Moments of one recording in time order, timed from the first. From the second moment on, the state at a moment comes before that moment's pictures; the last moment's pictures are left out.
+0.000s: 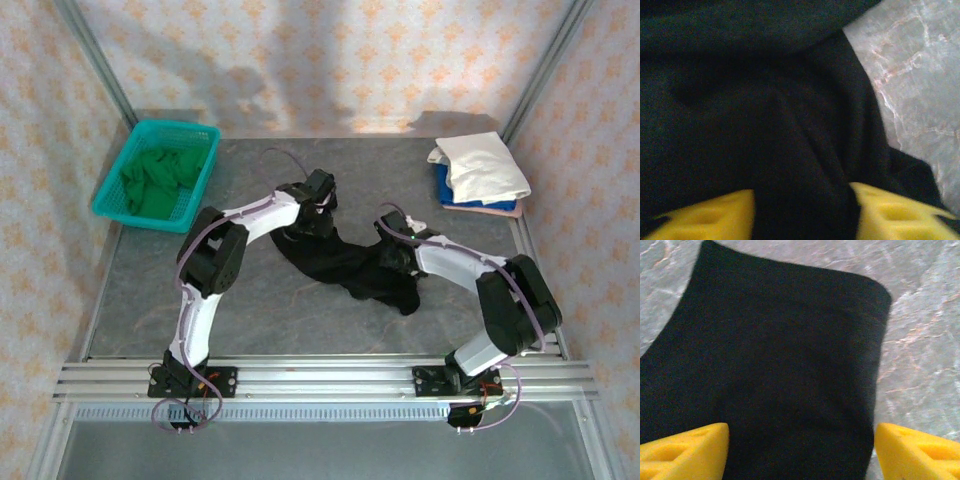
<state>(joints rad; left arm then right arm) -0.52 2.14 1.59 -0.65 -0.03 -0.33 0.50 1.54 0.85 -0.58 0.36 0.73</state>
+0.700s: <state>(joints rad) -0.28 1.89 2.11 -0.82 0.08 -0.31 0.36 1.57 1.57 -0.70 0.43 0.65</state>
